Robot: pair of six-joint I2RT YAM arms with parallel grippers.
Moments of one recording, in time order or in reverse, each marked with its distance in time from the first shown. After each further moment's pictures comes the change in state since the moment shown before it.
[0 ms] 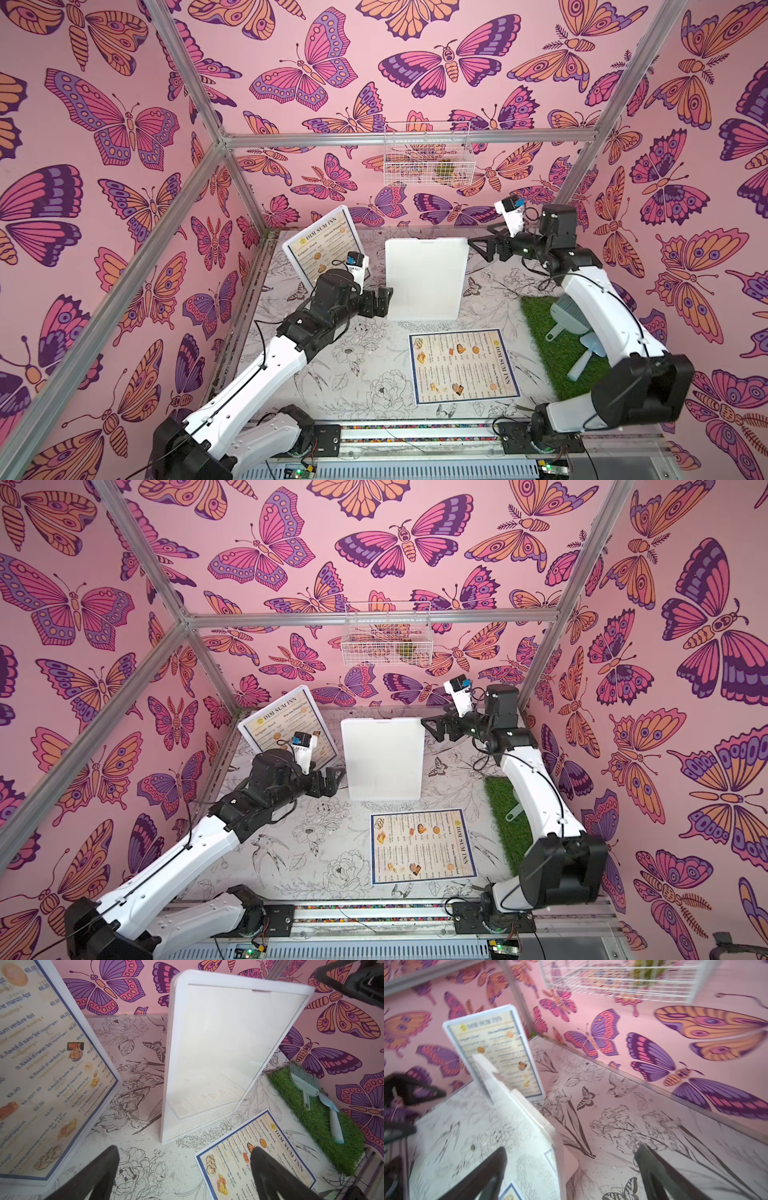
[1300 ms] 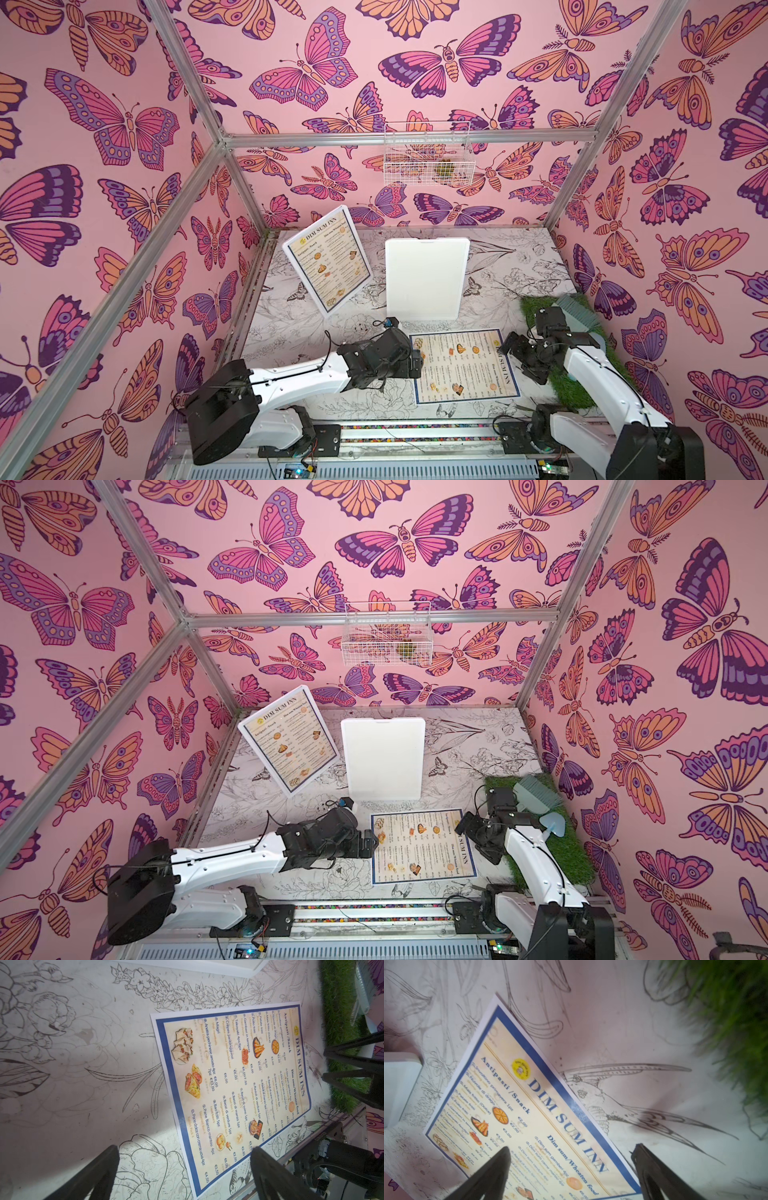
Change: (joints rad) left arm -0.431 0.244 -0.266 0.092 -0.064 -0.593; right arm -0.098 -0.375 -0.786 -0.440 0.400 0.710
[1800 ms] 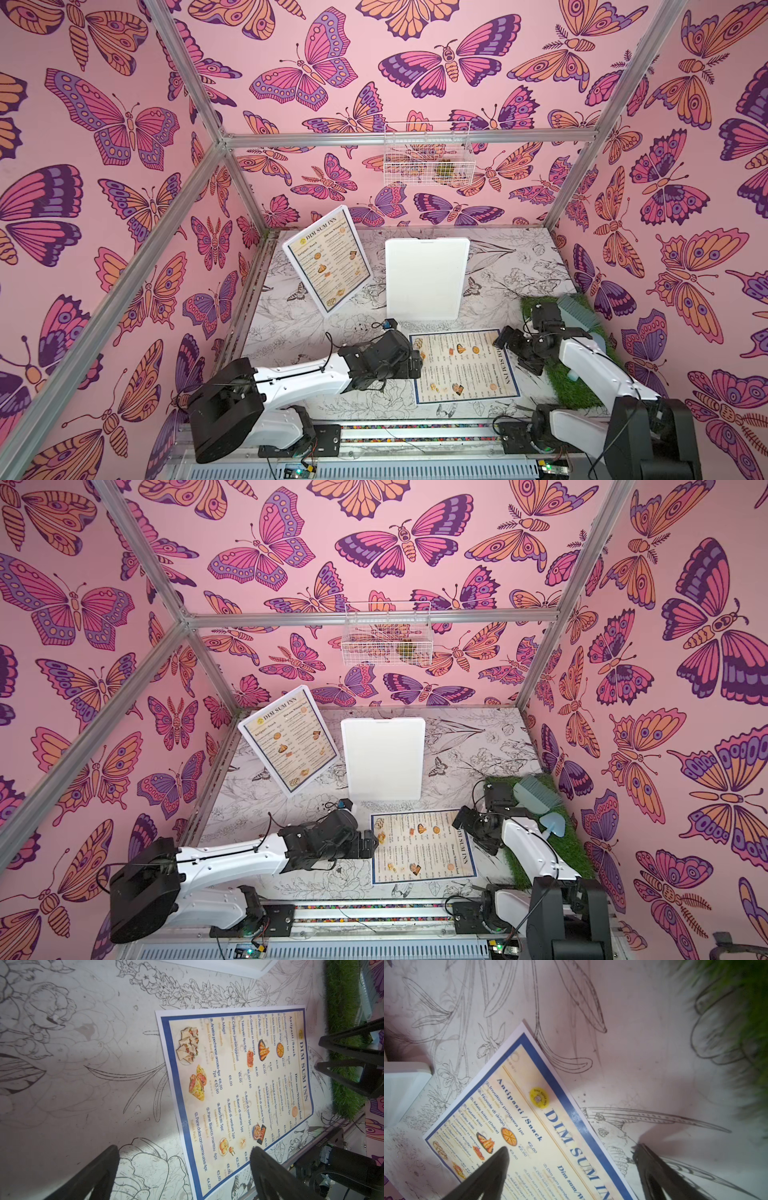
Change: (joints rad) left arm 0.002 0.007 -0.032 0.045 -0.006 -0.035; right arm 0.000 0.121 0.000 0.142 -0.031 -0.074
